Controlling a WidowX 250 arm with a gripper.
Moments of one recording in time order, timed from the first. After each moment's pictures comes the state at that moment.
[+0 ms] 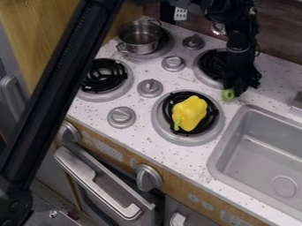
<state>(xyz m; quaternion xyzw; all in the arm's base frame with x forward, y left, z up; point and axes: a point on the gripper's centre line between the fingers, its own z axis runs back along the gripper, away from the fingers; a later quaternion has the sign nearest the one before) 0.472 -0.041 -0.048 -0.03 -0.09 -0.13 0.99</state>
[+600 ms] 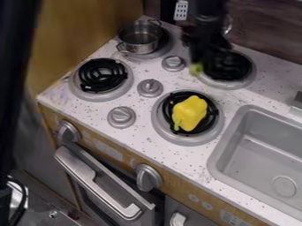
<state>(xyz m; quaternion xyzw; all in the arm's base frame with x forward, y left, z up) 0.431 0.029 0.023 0.02 -0.10 -0.05 0.99</state>
